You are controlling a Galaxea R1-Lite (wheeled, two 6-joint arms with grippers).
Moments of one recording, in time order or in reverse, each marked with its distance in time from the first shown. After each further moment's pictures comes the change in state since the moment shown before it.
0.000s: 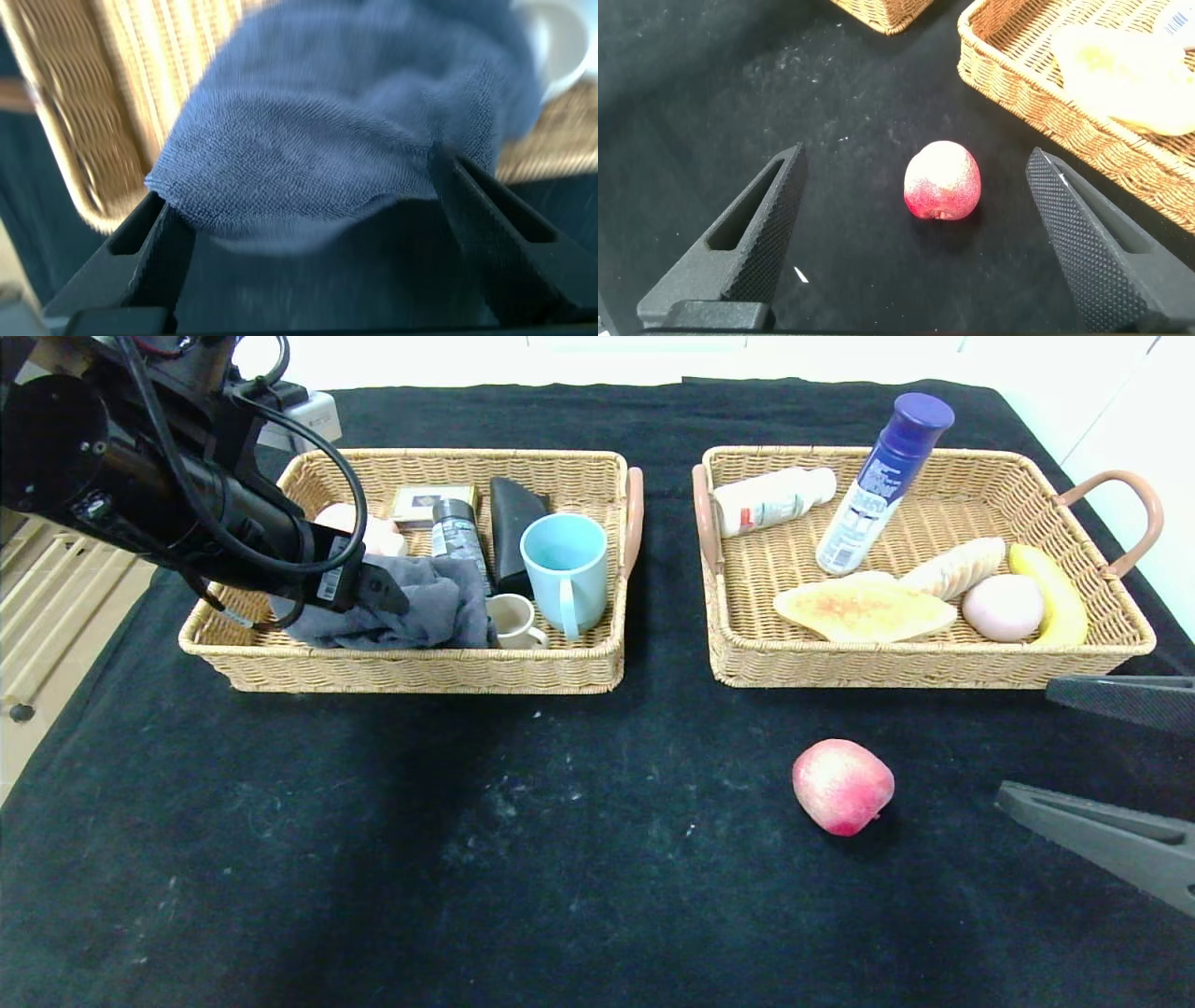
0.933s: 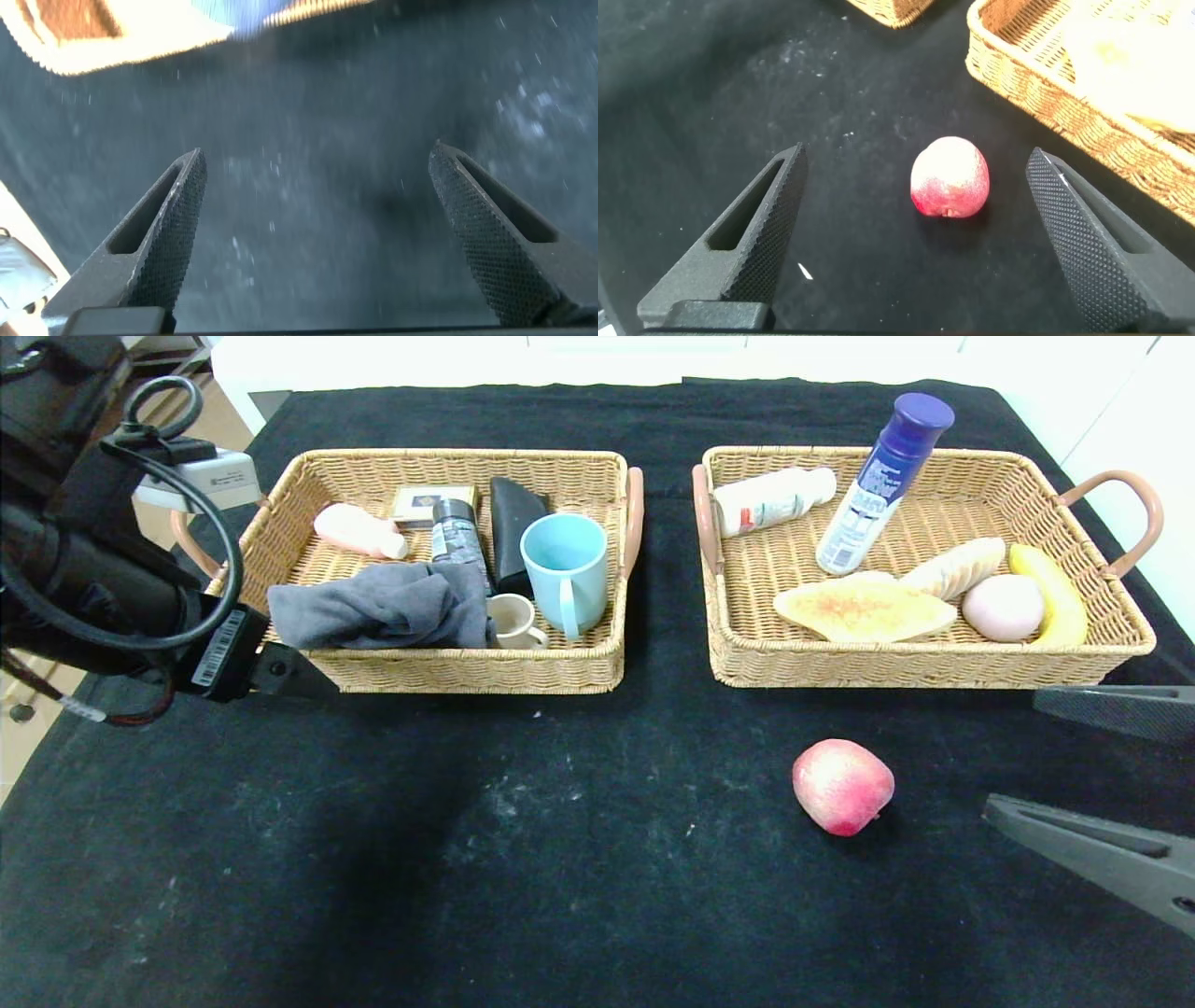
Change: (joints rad) left arm 0.015 -0.209 0.209 0.173 -0.067 -0.041; right arm 0.032 0.008 0.008 0.000 -0.023 -0.001
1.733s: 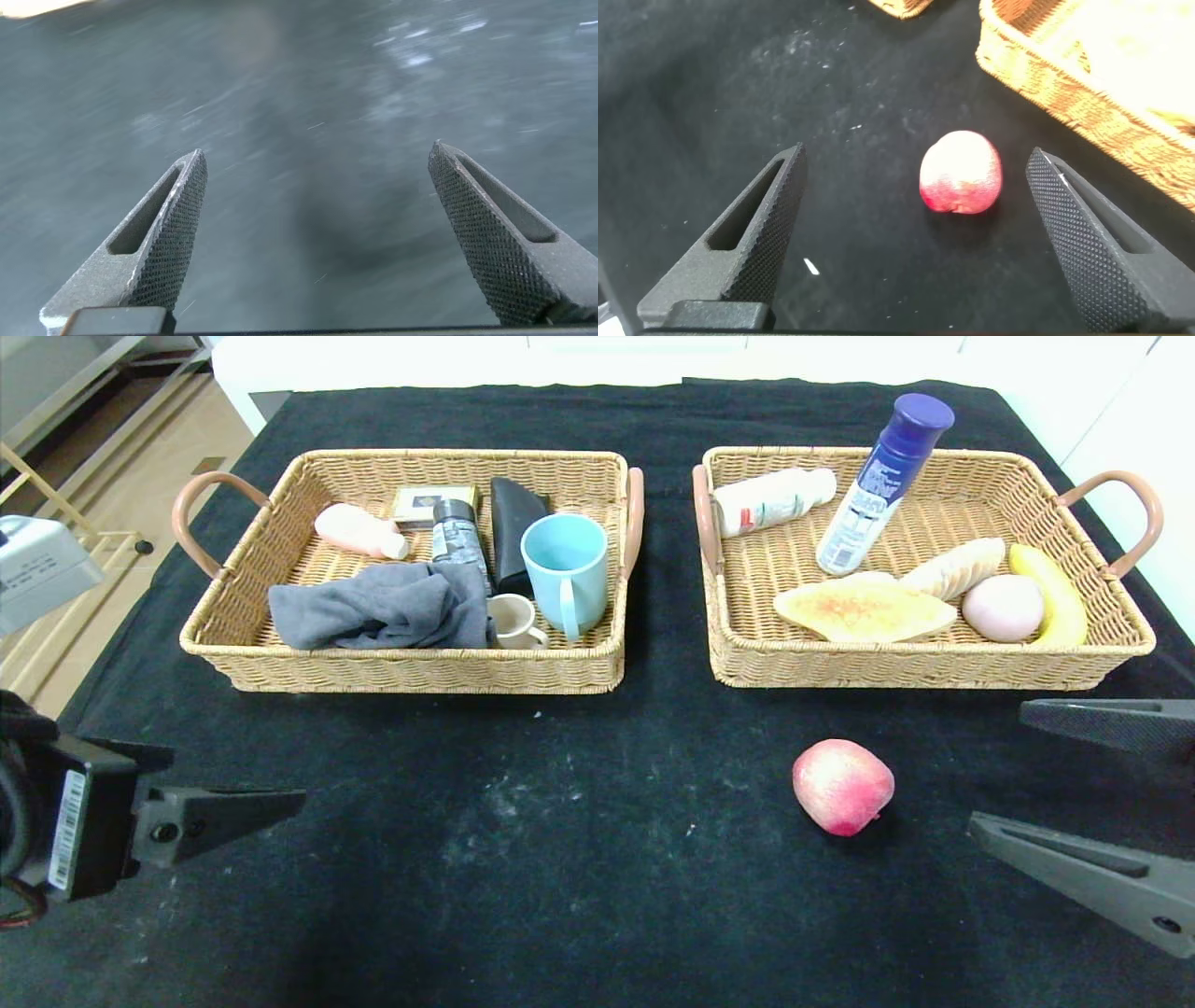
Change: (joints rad) left arm -0.132 -0.417 0.621 -0.421 -0.122 -0.063; right arm 0.050 0.005 0.012 0.003 -0.039 -0.001
